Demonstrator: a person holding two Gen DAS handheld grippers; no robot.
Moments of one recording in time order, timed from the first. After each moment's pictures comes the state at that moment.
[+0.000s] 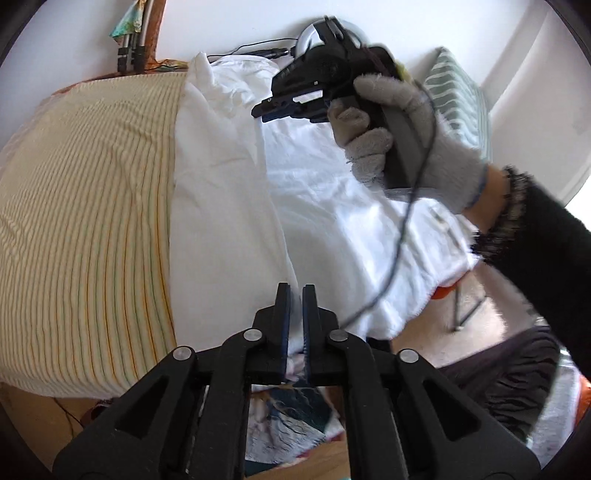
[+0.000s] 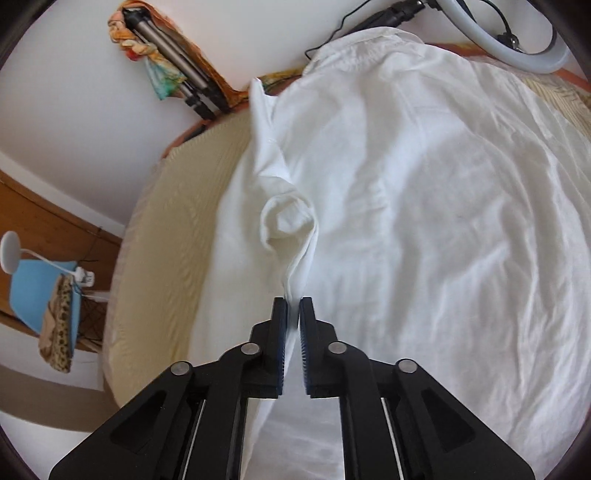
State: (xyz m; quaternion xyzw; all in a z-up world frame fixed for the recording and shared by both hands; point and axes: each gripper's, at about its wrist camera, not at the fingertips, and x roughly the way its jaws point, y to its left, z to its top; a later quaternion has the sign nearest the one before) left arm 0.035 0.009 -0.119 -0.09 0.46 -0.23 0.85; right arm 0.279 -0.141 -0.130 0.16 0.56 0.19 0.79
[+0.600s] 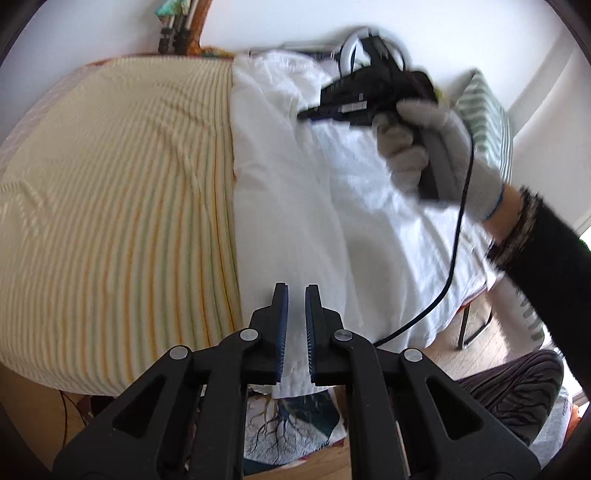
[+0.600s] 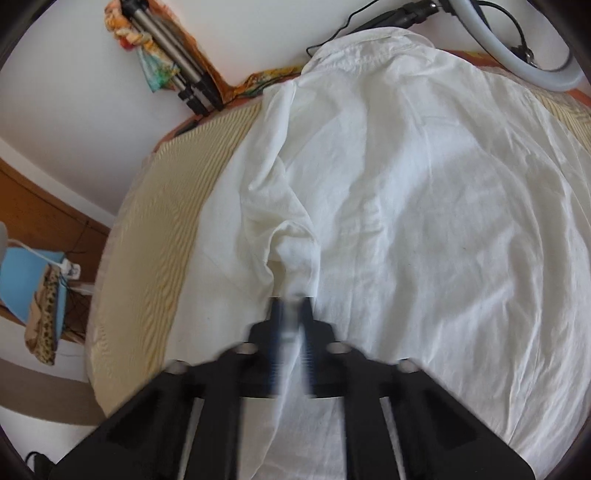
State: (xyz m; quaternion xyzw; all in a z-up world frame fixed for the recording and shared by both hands) left arm 0.053 0.043 -0.146 -0.12 0.48 -0.17 0.85; right arm 0.301 -0.124 -0.146 0.10 0.57 0.18 0.80
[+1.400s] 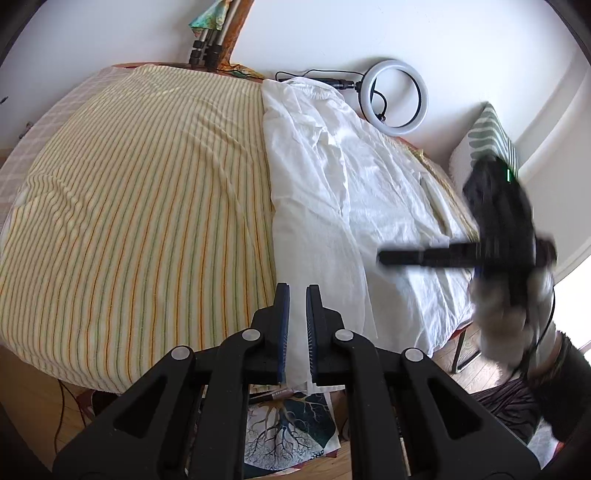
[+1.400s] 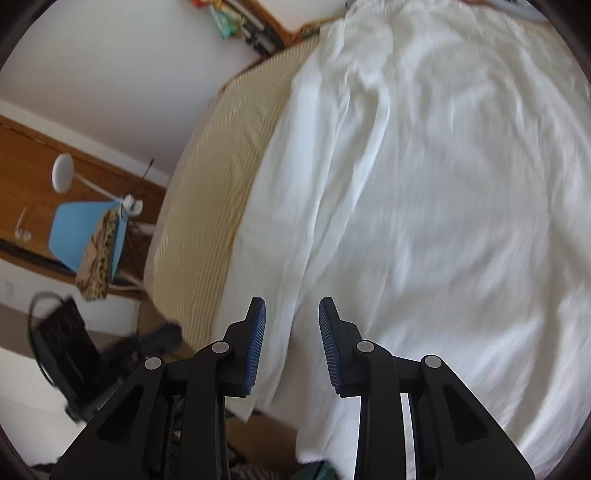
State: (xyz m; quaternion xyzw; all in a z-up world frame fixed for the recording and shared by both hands) left arm 0.047 0.086 -0.122 -0.16 0.45 -0.14 0.87; right arm 0.119 -0.135 -0.134 0.18 0.62 0.29 0.71
